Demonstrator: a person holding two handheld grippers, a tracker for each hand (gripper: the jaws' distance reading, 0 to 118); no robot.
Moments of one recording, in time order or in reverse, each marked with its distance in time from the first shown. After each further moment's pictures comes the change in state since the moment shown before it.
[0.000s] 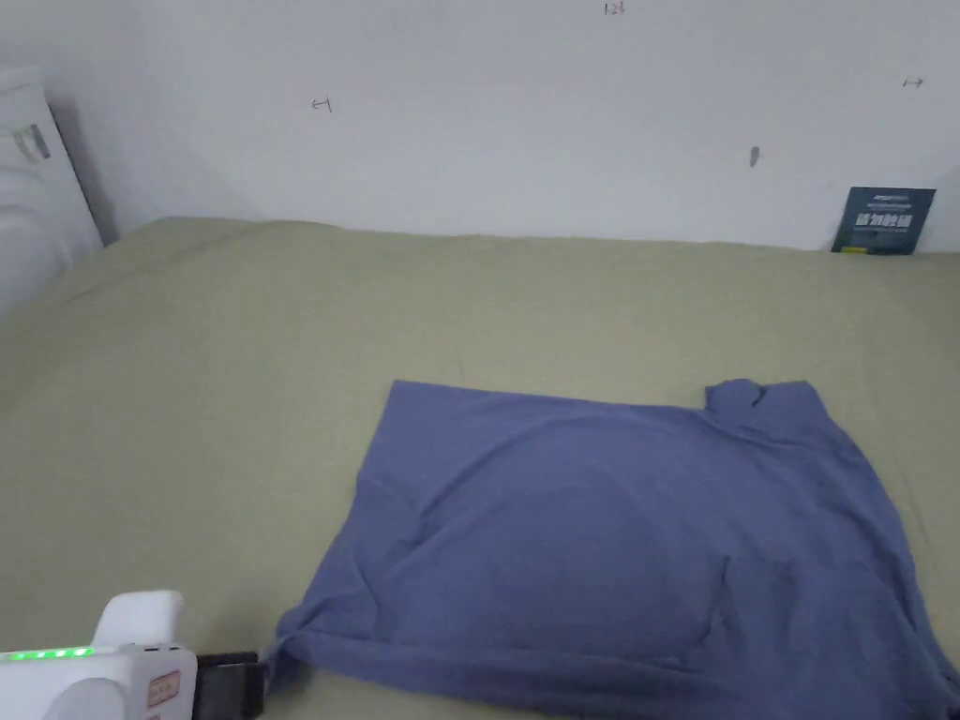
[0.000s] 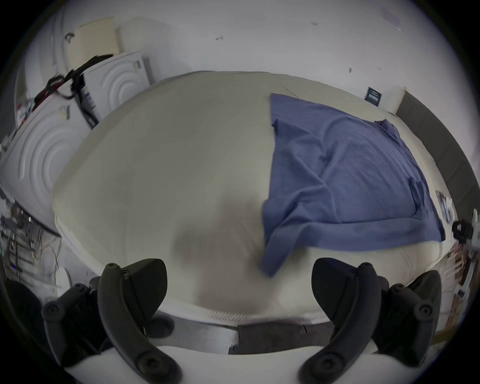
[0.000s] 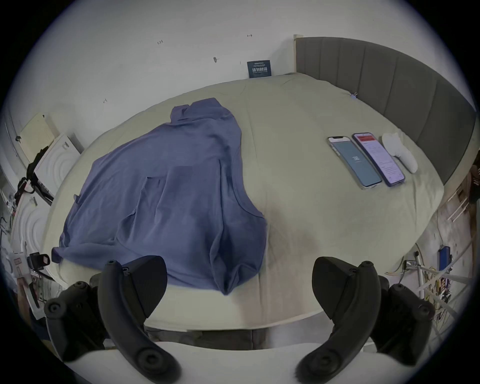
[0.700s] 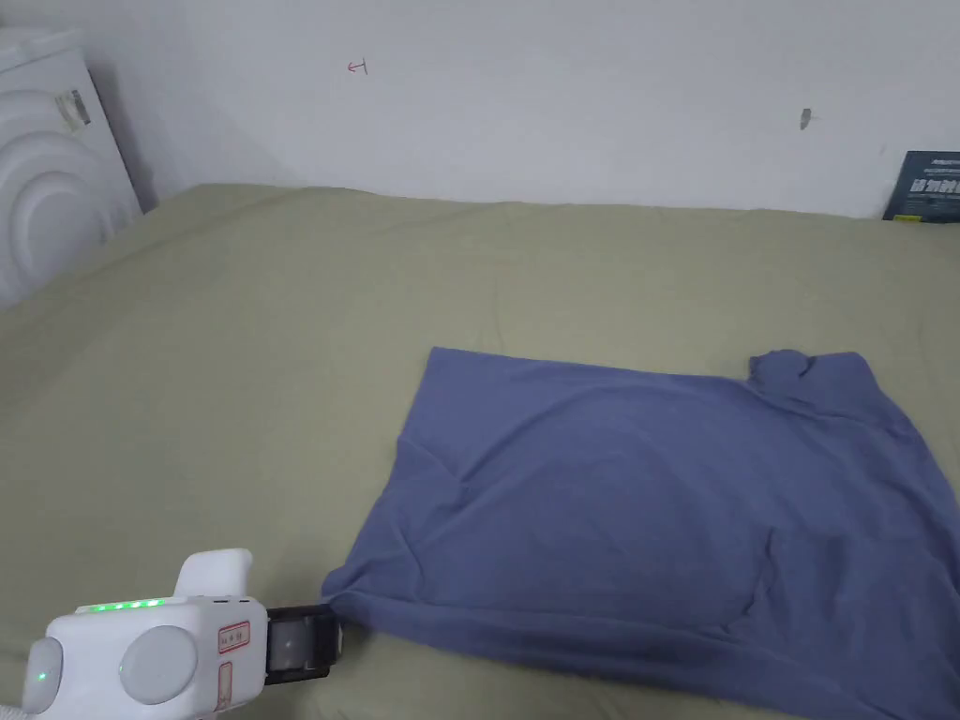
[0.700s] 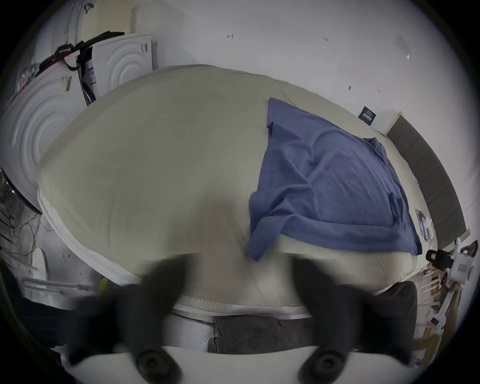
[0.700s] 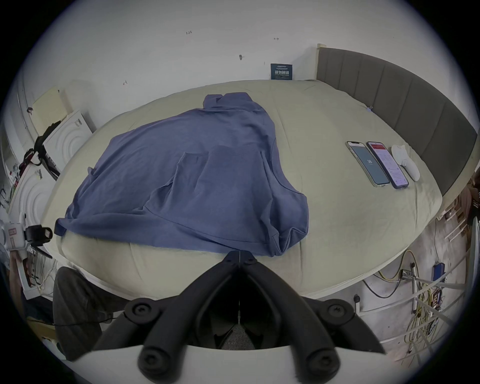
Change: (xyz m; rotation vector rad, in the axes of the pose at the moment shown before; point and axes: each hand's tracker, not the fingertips) left arm 0.000 0.005 -0.036 0.009 -0.092 0.021; right arm -0.054 -0.032 0.016 -0.022 0.045 0.083
